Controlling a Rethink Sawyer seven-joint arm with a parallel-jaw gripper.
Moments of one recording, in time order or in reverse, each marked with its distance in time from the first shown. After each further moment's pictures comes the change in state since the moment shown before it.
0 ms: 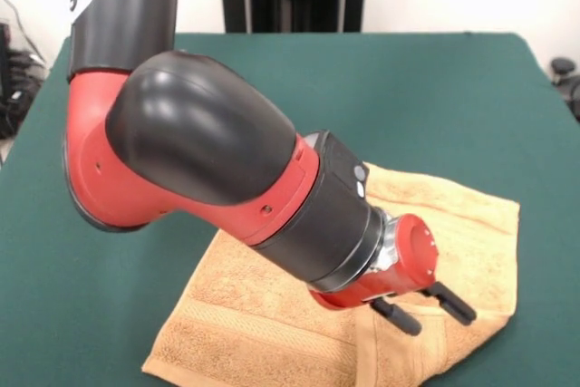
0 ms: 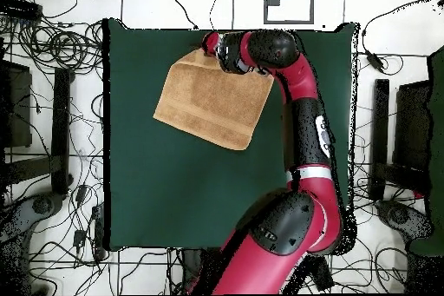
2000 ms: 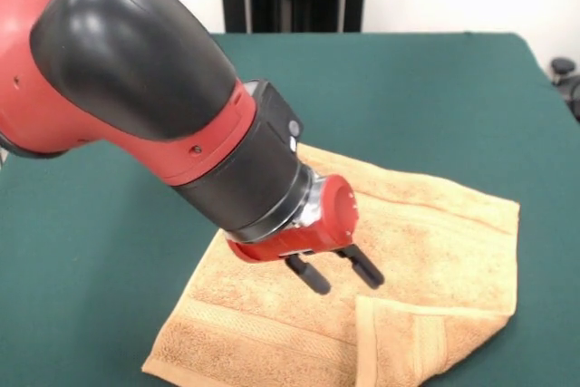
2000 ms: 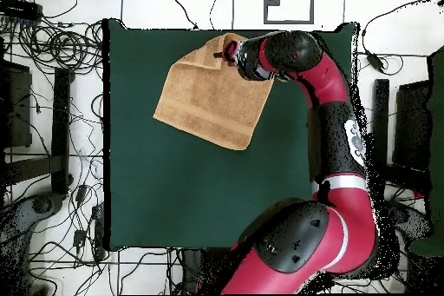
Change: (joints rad) arm -0.005 -0.150 -0.252 0.134 0.069 -0.029 0.000
